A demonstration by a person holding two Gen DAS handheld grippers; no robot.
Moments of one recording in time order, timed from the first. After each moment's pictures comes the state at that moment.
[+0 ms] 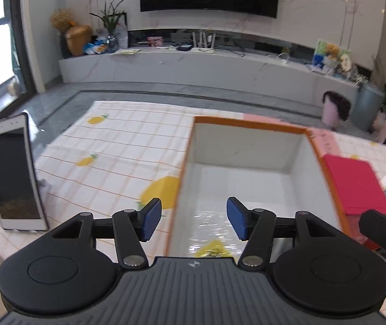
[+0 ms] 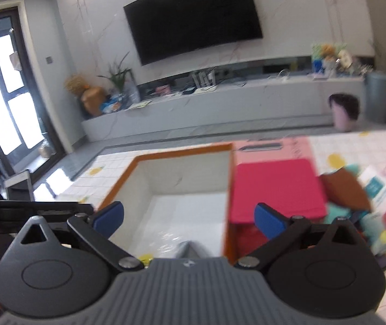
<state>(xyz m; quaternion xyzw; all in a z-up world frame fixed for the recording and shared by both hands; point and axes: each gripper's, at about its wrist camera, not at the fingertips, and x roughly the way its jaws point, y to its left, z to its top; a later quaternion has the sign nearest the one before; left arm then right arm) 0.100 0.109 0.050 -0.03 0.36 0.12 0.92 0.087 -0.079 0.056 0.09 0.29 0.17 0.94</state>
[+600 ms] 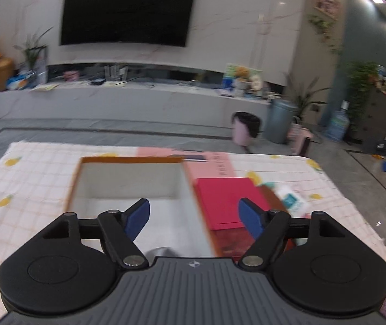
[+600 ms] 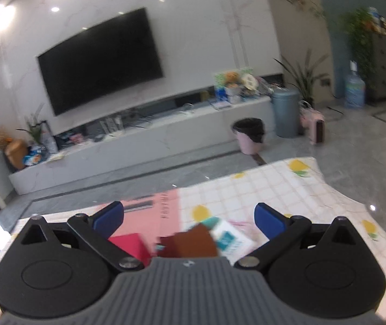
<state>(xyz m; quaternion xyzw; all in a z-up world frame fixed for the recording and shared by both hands) 0.079 0.046 0.085 -0.05 0.30 -0.07 0.95 0.098 -0.289 0.122 0.13 0.25 -0.02 0.96</state>
